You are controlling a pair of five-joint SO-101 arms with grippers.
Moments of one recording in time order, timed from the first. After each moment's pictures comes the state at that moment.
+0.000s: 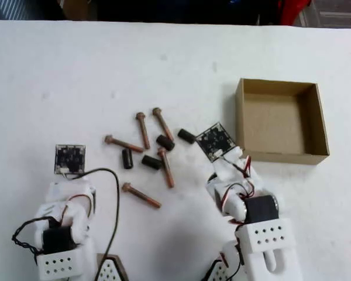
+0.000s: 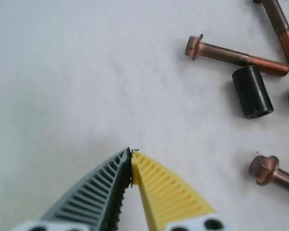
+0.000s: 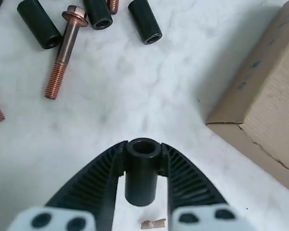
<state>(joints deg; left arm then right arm) -16.3 -104.0 97.1 66.6 -8.7 -14.2 -66.6 68.6 63.4 26.4</state>
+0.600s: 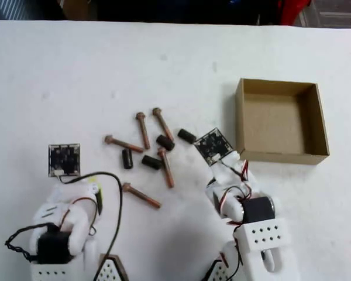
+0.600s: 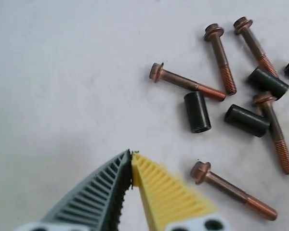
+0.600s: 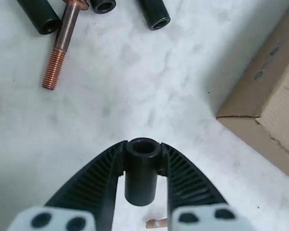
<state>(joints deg) -6.4 -104.3 83.3 76.7 6.7 -14.2 -66.6 72.4 61.6 26.4</state>
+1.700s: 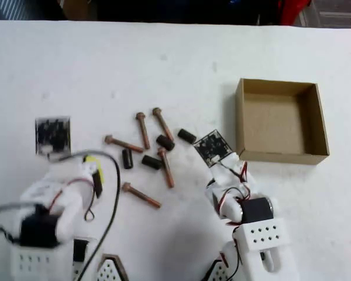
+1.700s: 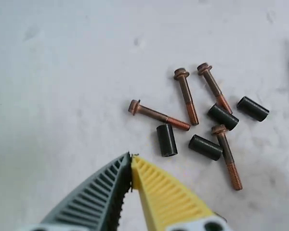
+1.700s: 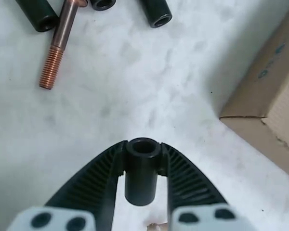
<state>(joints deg) -1.8 -72.1 55.4 75.1 11.9 -14.2 -66.6 74.8 58.9 26.4</state>
